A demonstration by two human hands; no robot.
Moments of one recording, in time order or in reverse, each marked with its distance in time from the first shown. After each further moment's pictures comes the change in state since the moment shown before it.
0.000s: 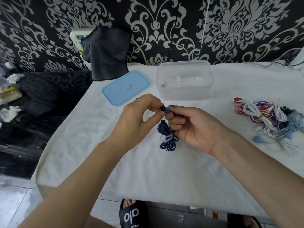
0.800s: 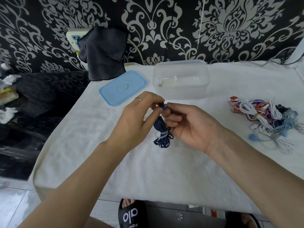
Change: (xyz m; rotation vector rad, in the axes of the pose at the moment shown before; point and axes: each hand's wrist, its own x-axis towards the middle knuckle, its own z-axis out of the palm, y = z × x) left_hand 0.004 0.003 0.008 0.162 0.038 0.153; right_hand 0.000 -0.001 0.002 0.121 -0.008 0.008
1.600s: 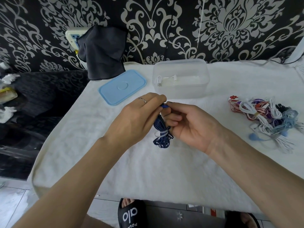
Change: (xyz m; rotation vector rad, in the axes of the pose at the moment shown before) left_hand 0.005 -0.003 -0.005 0.135 -0.108 0.170; right_hand 0.000 0.000 0.001 0.084 -0.030 0.031
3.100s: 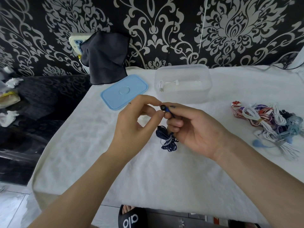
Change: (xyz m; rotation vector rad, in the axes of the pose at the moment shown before) left_hand -0.005 0.026 -0.004 -0.471 0.258 -0.423; right_hand -0.006 -0.005 0.003 -0.248 -0.073 -0.123
